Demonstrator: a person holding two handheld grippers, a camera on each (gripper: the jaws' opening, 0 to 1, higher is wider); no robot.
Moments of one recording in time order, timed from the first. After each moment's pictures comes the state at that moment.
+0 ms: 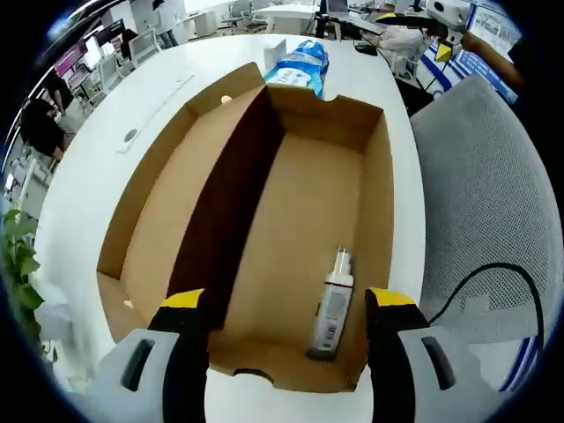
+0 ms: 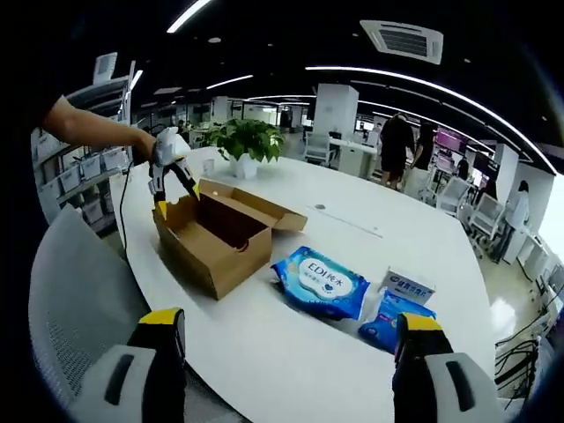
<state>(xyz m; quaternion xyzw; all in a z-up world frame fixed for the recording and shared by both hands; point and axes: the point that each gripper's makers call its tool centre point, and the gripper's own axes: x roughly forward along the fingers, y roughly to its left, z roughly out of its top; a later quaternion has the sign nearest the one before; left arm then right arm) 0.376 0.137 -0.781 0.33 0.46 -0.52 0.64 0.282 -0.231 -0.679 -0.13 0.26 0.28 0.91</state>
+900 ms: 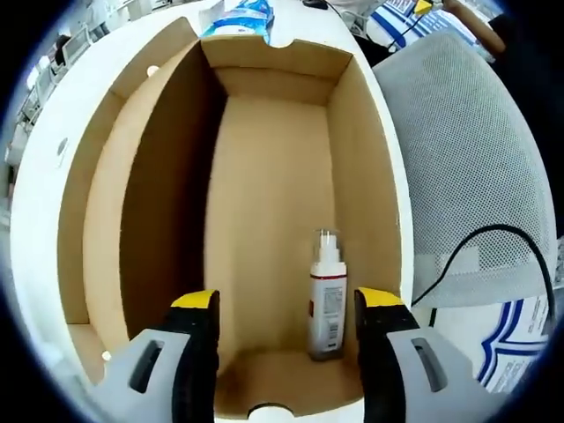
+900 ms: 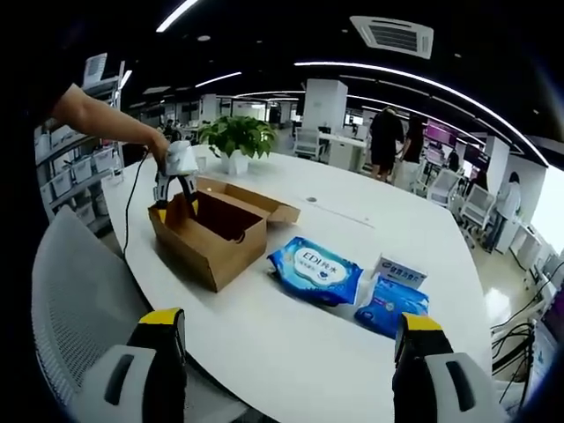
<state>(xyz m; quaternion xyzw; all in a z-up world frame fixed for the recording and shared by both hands) 0.360 0.128 -0.817 0.38 0.51 -0.59 0.51 0.268 -0.245 -0.685 -0.12 0.28 0.25 0.92</state>
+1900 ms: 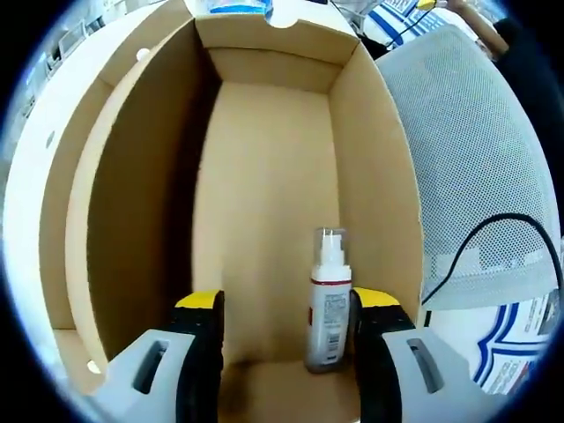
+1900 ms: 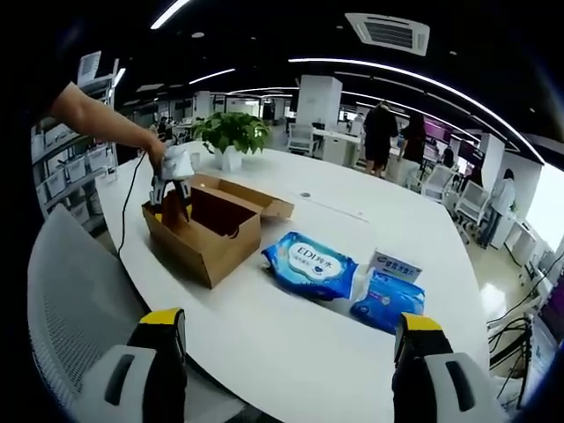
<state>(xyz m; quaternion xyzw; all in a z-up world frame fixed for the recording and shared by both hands) 0.360 0.129 -0.833 0.37 0.51 -0.59 0.50 0.268 -0.250 -0.689 -0.12 0.28 0.24 0.92</state>
